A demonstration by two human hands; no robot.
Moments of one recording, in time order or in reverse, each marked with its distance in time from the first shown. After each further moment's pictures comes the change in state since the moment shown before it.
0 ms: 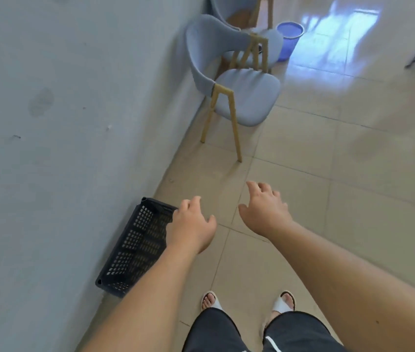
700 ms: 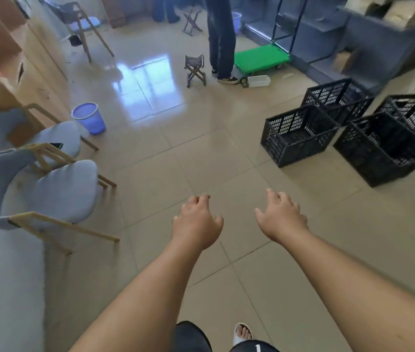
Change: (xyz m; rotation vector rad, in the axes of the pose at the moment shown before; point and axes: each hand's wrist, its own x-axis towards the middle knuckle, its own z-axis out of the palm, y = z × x) left_hand -0.121 0.519 0.178 0.429 -0.187 0.808; right_hand -0.184 0.501 -0.158 0.374 0.312 0.846
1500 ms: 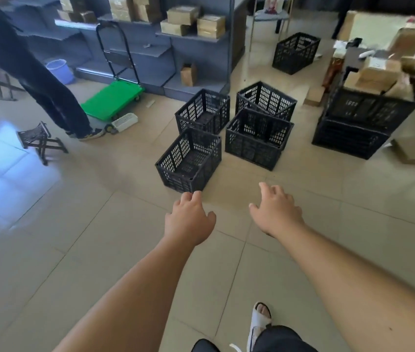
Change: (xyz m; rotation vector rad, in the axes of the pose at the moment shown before) left_hand 0.309 0.322 -0.021 0.244 -0.157 0.652; right_hand 0.239 0.155 -0.168 0.212 0.224 0.568
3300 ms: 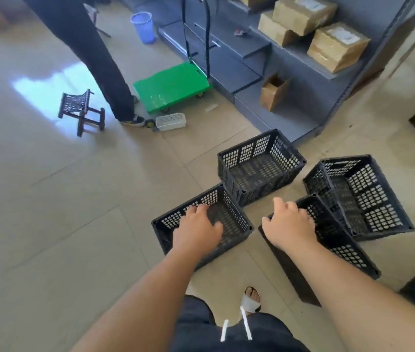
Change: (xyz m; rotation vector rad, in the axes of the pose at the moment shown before) left_hand 0.770 0.076 -0.140 -0.347 -0.009 -0.579; right_hand 0.844 -0.223 -0.156 -0.324 -0.194 -0.405
